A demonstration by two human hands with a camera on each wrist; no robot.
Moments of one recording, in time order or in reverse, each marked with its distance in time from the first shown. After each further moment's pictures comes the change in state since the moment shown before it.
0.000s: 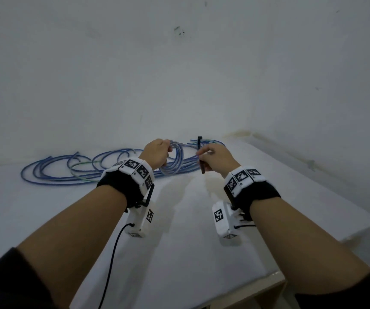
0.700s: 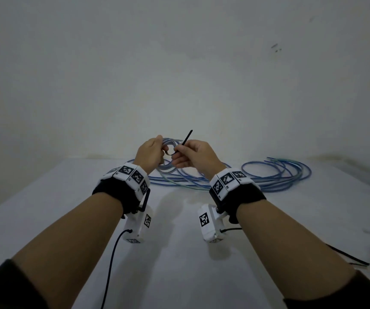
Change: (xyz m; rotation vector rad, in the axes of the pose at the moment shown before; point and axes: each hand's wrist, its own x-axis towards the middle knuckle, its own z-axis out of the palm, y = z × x) left_hand -0.049 -0.054 -0.217 -0.057 0.423 -0.004; right_hand -0.013 -0.128 0.224 0.440 -0.484 -0.274
